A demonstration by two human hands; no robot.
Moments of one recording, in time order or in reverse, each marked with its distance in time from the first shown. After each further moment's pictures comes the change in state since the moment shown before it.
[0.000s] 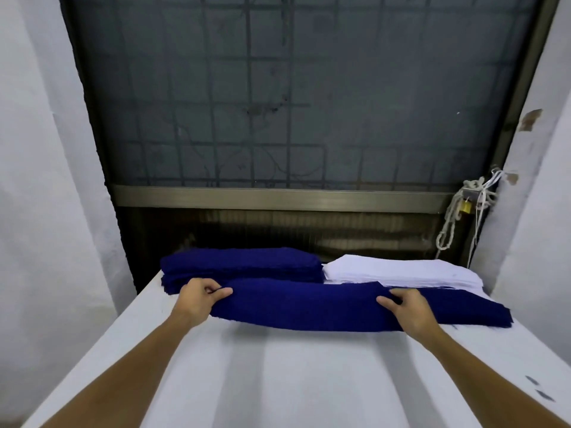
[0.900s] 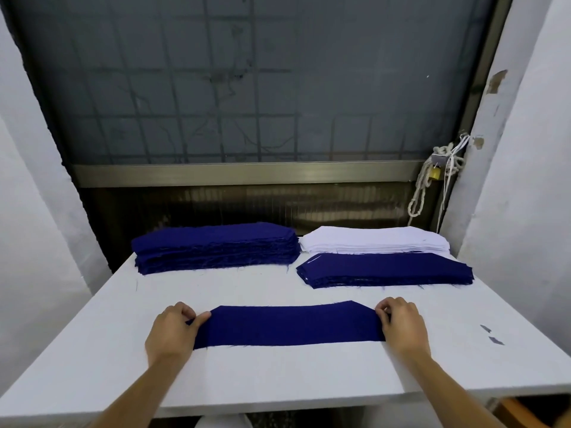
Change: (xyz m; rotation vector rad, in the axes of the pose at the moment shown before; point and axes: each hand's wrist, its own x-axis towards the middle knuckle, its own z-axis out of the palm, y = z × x) left_hand -0.080 -0.069 0.063 0.322 0.232 -0.079; right_hand -0.076 0.082 0.016 -0.338 0.180 -0.038
